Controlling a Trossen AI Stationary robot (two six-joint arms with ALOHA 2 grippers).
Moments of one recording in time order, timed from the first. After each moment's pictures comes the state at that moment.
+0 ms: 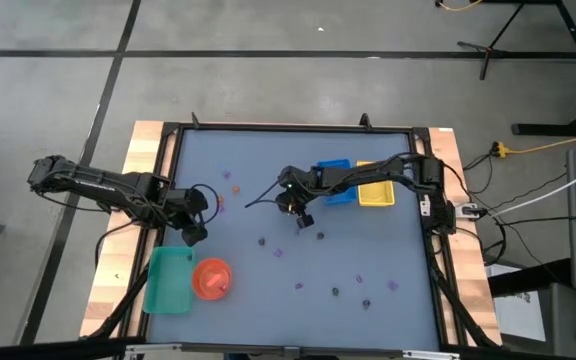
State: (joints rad) left arm -0.10 0.81 0.56 -0.90 0.20 -0.89; right arm -0.13 2.06 1.34 -0.25 -0.20 -0.58
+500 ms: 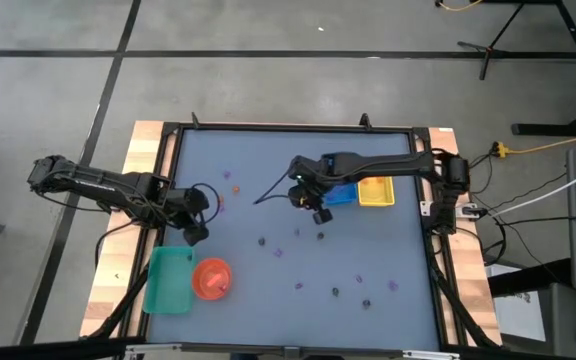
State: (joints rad) left arm -0.10 0.81 0.56 -0.88 0.18 -0.89; right arm -0.13 1.87 1.45 -0.70 -0.22 -0.58
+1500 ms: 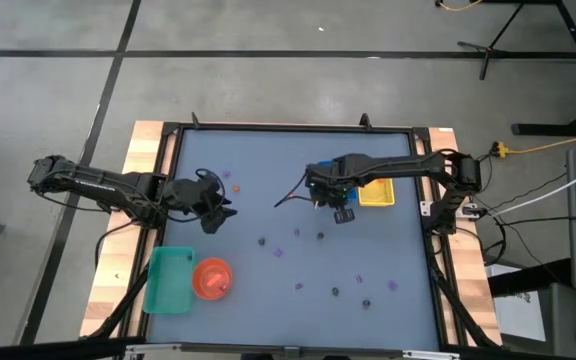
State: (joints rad) left arm -0.10 0.81 0.56 -0.40 -0.22 -0.70; right arm -0.13 1.78 1.34 -1.00 0.03 -0.42
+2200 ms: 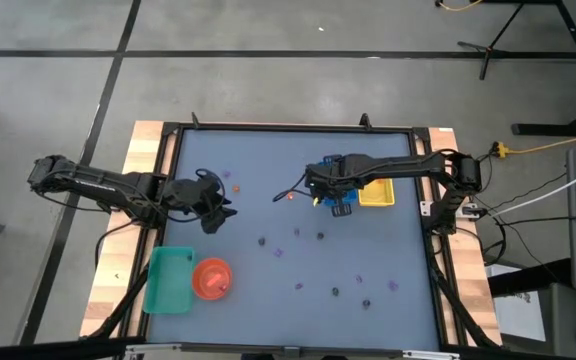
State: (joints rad) left arm -0.10 0.82 0.56 -0.40 -0.22 -0.70; right arm -0.13 1.78 1.34 -0.98 0.25 -0.34
